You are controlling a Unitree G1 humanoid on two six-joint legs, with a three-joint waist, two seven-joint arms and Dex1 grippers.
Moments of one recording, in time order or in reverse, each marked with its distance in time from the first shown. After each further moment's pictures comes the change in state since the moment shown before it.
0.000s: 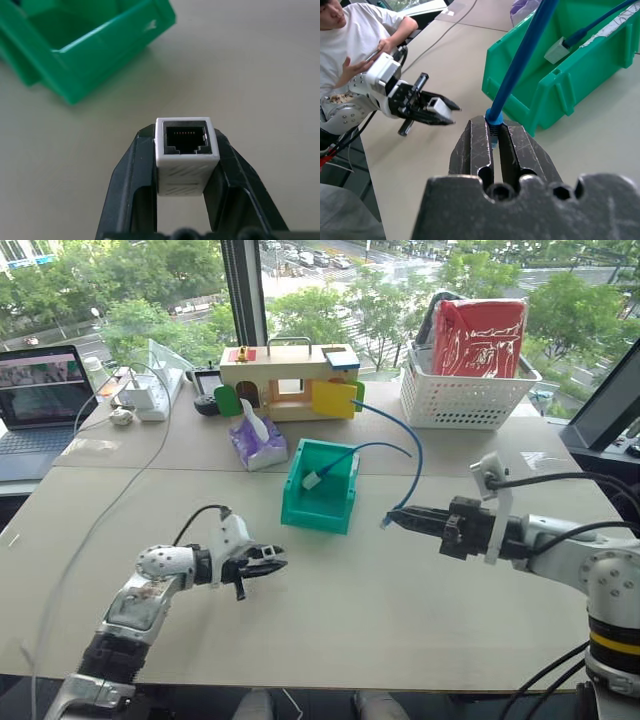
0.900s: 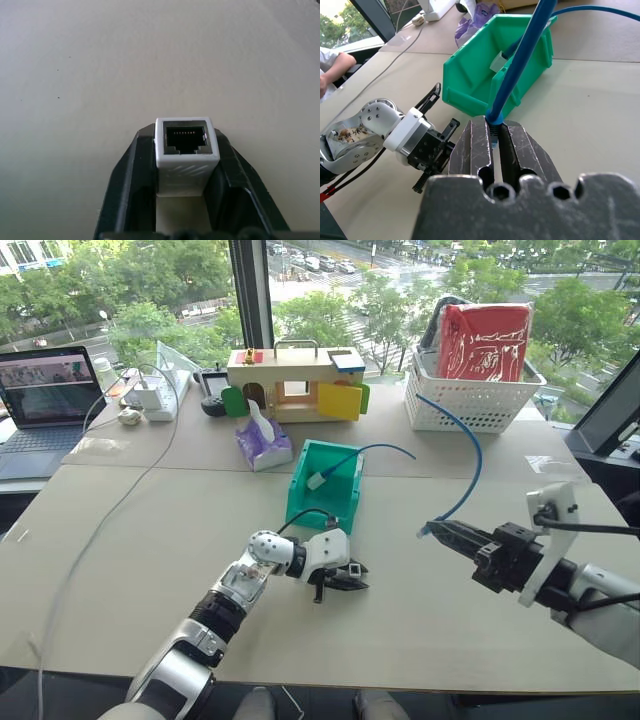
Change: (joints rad) left arm -0.207 -0.300 -0.238 0.265 0.219 -0.186 0.001; right arm 0.342 -0.093 -0.165 -0.272 0.326 -0.198 -0.433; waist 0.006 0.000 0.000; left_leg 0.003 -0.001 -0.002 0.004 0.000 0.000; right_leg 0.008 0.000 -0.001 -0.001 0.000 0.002
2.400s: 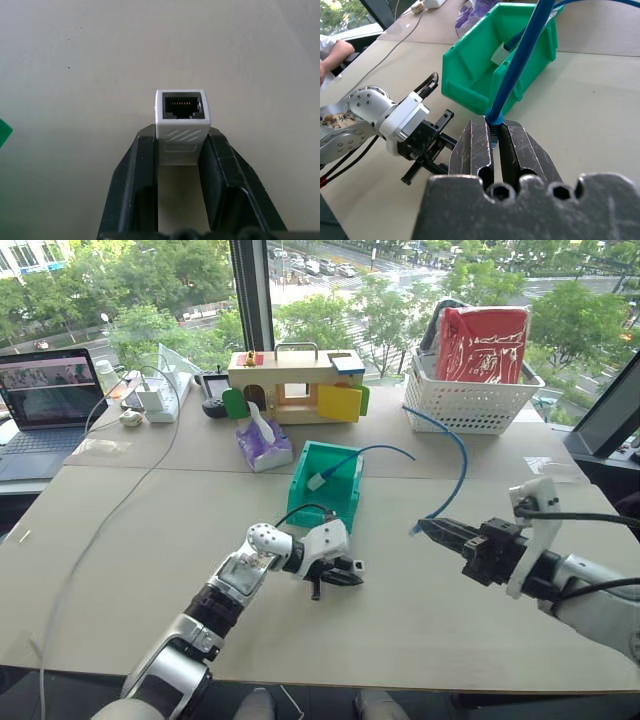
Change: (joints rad) left arm -0.044 0.021 -0.025 -0.124 0.009 0.306 0.020; right arm -0.039 0.000 0.142 0.036 0.019 -0.089 -0.111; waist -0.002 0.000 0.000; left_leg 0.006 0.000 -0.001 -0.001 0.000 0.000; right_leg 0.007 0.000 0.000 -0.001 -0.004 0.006
